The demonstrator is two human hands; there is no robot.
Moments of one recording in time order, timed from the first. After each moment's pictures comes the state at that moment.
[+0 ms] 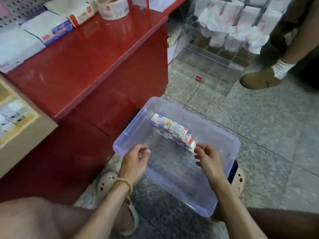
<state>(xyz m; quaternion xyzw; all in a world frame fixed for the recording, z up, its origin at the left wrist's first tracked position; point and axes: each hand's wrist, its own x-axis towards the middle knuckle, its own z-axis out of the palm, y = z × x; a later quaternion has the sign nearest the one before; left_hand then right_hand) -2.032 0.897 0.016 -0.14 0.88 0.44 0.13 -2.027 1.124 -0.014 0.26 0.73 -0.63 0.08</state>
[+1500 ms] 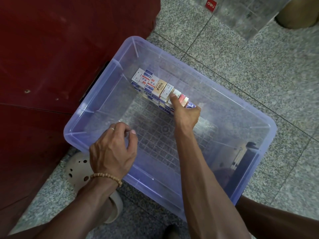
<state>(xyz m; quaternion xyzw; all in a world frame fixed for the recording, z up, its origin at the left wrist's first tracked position) -2.073 0.905 -0.084 -0.07 0.98 0.19 0.05 -2.156 1.069 -0.179 0.54 0.60 -0.59 0.05</state>
